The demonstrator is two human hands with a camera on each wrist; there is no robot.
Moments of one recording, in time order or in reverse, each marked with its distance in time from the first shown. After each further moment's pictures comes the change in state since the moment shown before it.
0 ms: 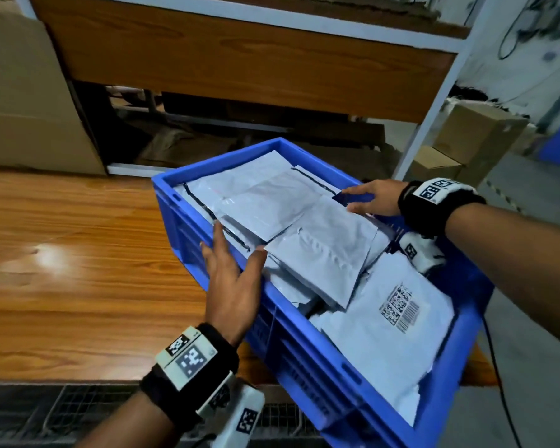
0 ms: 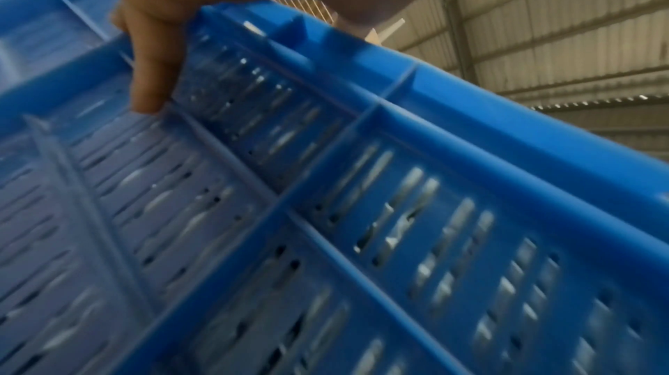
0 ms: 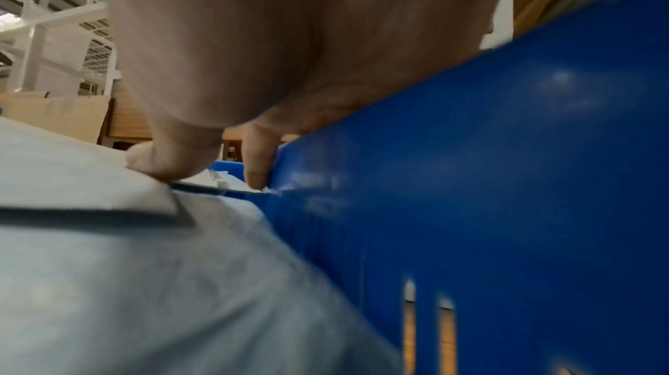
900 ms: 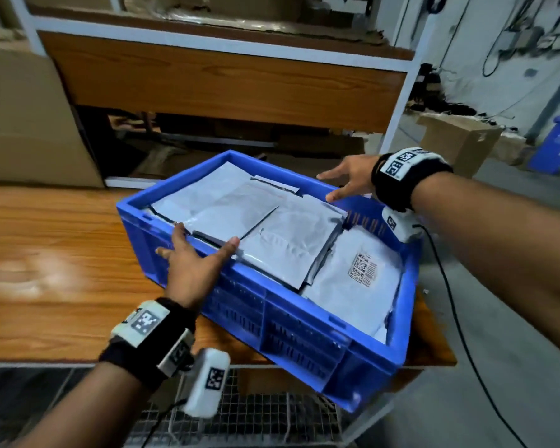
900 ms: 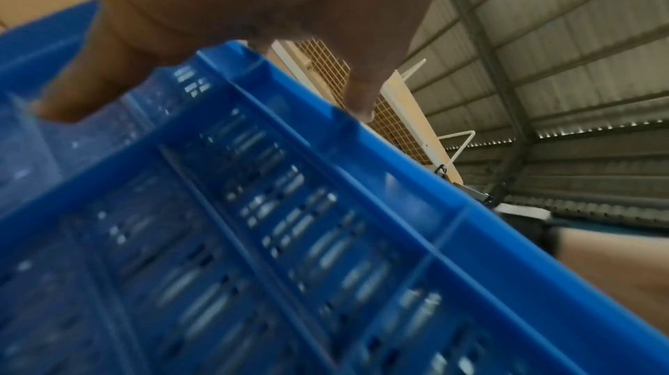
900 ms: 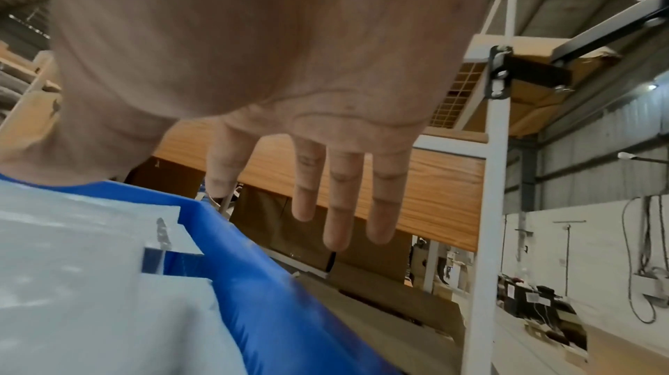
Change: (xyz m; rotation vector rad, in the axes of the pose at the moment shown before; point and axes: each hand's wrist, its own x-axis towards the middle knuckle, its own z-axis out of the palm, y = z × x) left_hand -0.013 0.008 -0.012 -0.002 0.066 -0.196; right_hand -0.058 0.001 -0.052 -0.053 0.070 -0.150
